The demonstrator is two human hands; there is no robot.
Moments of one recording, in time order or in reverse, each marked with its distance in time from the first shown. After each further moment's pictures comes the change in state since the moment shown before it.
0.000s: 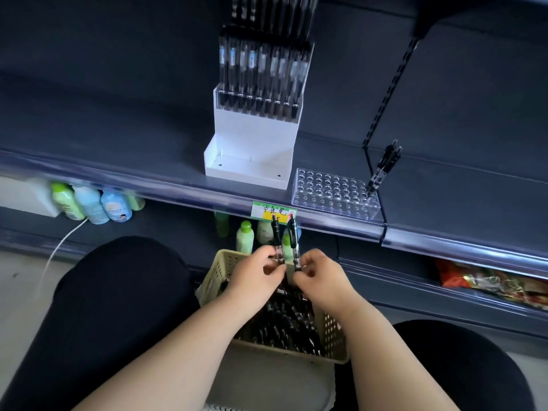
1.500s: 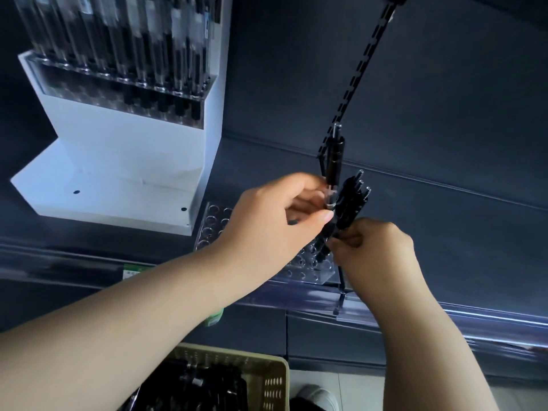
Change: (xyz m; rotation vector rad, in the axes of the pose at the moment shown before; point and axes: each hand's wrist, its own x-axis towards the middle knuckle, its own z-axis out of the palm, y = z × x) left_hand 0.152 0.162 0.048 -0.390 -0.043 0.567; right_hand 0.113 0.017 -0.170 -0.280 0.468 0.003
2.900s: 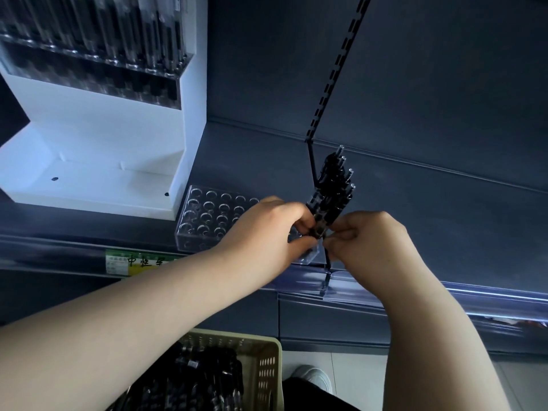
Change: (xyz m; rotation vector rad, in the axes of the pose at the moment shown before) left_hand -0.012 -0.034 0.023 0.571 -0.183 0.043; right_hand -0.009 0.014 -0.014 0.057 -0.138 0.113
